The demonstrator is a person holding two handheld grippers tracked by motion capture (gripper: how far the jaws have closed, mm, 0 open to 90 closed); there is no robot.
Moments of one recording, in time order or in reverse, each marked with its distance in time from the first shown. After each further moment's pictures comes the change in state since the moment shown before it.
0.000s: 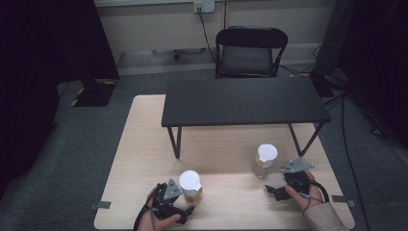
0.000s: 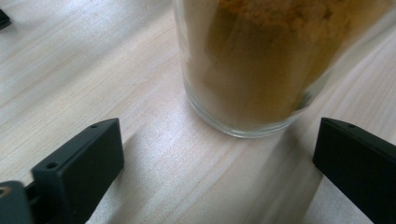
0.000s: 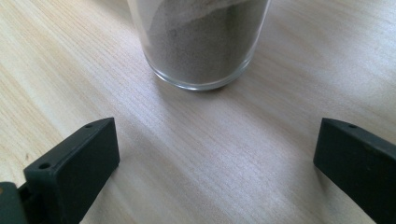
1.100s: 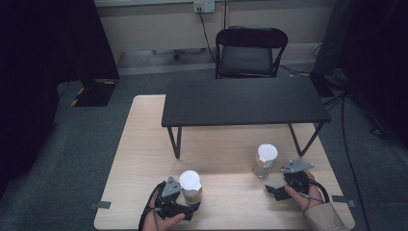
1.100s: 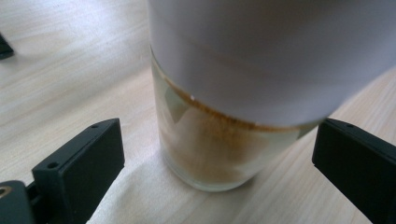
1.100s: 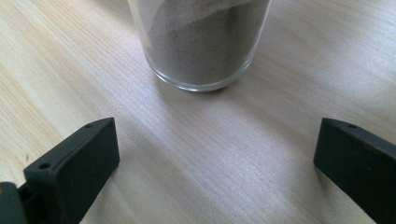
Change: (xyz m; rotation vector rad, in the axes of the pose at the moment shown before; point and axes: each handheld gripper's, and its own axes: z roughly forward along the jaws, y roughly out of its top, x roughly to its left) left arm -0.008 -0.006 -0.005 -0.151 -0.026 -0.152; right arm 0.000 0.000 0.000 0.000 0.002 -0.002
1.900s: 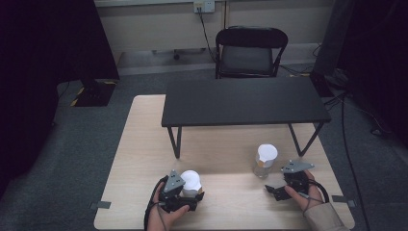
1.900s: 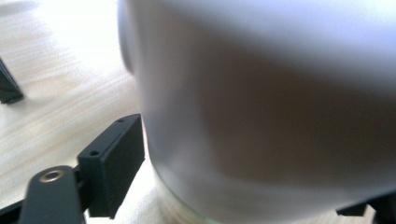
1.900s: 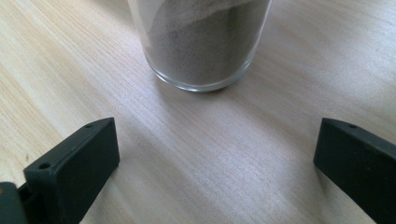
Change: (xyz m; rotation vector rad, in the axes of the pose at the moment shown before) left arm -0.004 0.010 0.004 -0.069 0.004 0.012; right arm 0.000 0.000 0.000 0.000 0.000 0.000
